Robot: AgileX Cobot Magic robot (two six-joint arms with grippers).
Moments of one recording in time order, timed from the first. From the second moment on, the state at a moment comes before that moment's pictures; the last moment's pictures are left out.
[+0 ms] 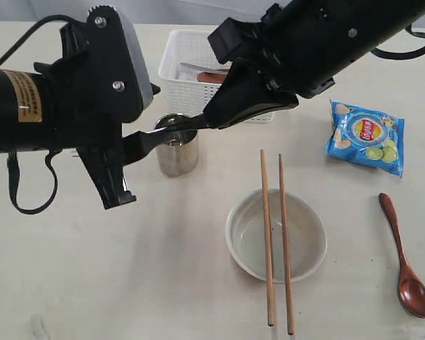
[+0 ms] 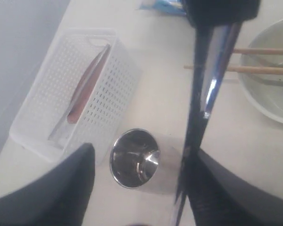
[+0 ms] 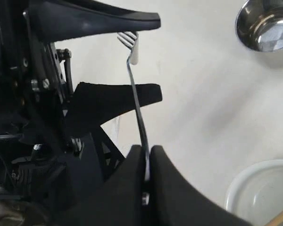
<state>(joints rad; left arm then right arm) -0.80 1.20 -0.68 0.05 0.16 0.61 0.49 1.46 -1.17 0.78 1.13 -0.36</state>
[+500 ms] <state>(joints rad) -0.79 1.26 -0.68 0.05 0.15 0.63 0.49 1.46 -1.17 0.78 1.13 -0.36</state>
